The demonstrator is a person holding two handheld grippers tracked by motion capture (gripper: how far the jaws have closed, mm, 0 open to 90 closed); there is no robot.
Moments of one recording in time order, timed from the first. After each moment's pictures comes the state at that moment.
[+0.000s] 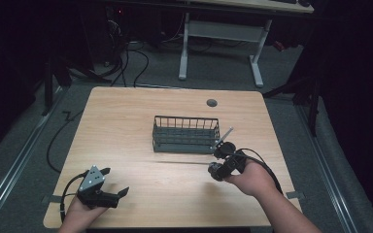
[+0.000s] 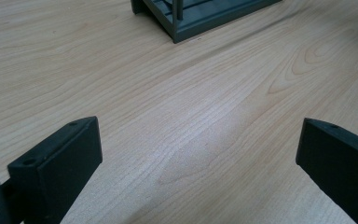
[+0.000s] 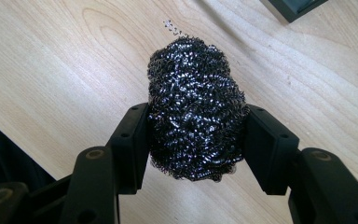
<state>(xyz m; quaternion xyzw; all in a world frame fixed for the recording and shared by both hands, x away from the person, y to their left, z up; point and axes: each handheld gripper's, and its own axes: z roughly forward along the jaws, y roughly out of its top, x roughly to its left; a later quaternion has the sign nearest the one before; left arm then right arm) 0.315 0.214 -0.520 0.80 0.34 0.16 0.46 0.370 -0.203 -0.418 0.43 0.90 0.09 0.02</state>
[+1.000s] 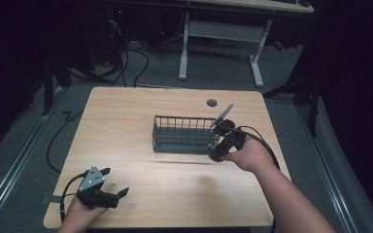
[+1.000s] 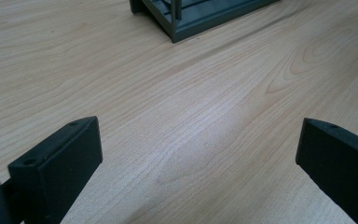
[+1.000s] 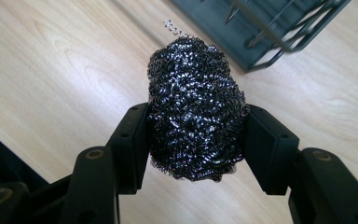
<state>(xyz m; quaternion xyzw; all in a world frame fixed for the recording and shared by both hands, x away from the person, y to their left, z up) 0.315 0.215 -0.520 0.81 0.34 0.16 0.46 0.417 -0.200 -0.377 0.44 0.89 0.10 0.02</state>
